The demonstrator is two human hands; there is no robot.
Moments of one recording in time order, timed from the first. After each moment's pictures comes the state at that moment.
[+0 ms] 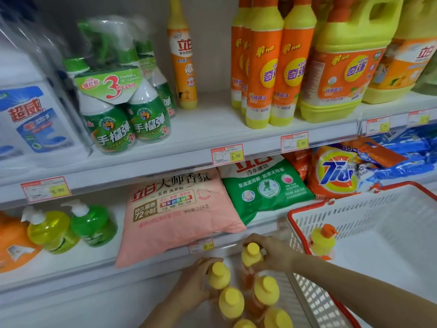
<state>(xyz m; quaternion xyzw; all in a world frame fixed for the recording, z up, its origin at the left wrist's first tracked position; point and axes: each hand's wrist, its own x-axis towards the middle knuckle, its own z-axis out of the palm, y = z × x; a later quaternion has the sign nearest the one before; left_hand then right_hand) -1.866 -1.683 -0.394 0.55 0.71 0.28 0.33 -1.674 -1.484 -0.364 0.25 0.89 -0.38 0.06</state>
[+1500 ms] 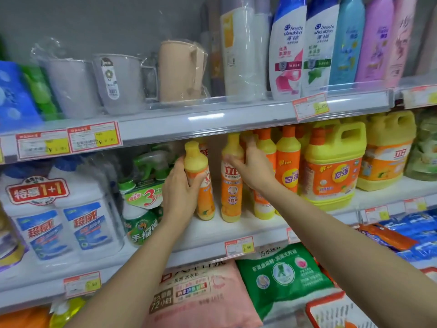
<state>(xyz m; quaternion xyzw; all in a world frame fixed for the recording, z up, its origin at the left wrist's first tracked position) -1.942 -1.551 -0.037 0.44 0.73 0.50 -0.14 -1.817 -1.421 -0.005 0.31 0.83 -0.22 -0.41</state>
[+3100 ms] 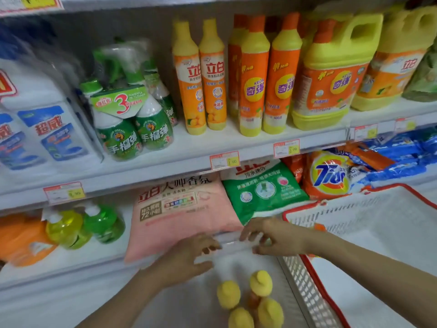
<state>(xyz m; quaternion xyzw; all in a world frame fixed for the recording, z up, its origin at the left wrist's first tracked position) -1.878 -1.682 -0.273 0.65 0.67 0.22 0.28 -1.667 -1.498 -0.230 0.14 0.93 -0.32 0.08</state>
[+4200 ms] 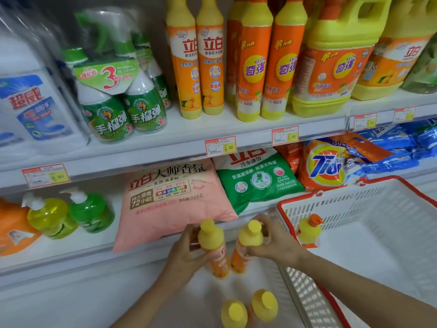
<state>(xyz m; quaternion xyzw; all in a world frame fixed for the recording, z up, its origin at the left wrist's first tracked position) -1.838 -1.690 -0.324 0.41 0.67 0.52 0.33 -1.643 -1.522 -0.306 0.32 0.80 -0.49 -0.10</state>
